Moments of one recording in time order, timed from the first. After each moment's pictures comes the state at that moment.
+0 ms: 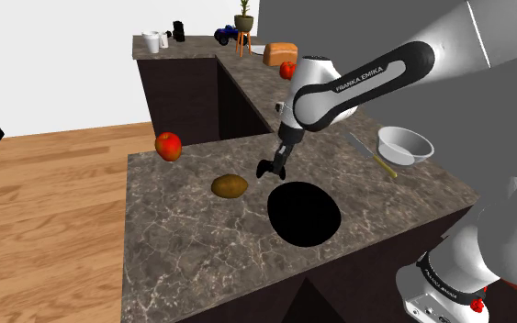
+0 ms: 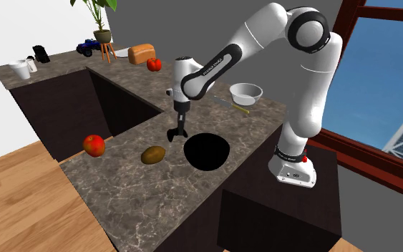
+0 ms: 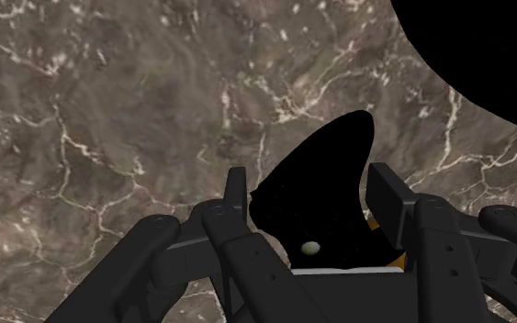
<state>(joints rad) 0.22 0.02 0.03 -2.33 0.18 2.39 -0.36</state>
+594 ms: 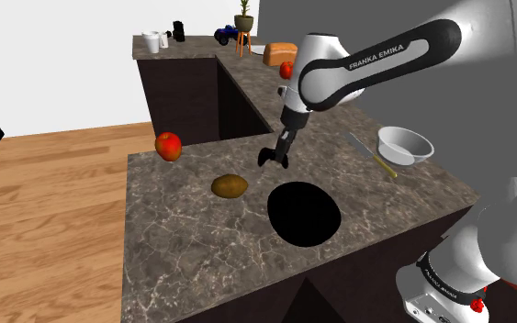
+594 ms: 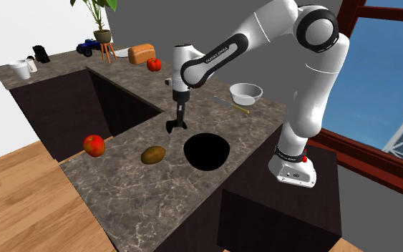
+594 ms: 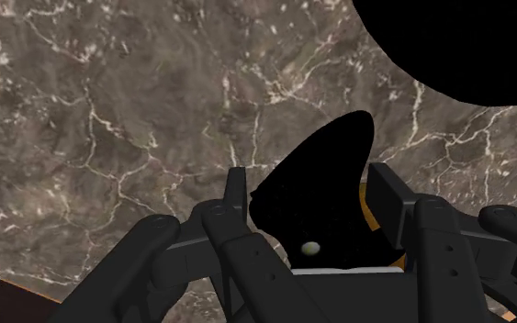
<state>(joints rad) 0.21 -0.06 0.02 -2.28 0.16 2.26 -0.34</state>
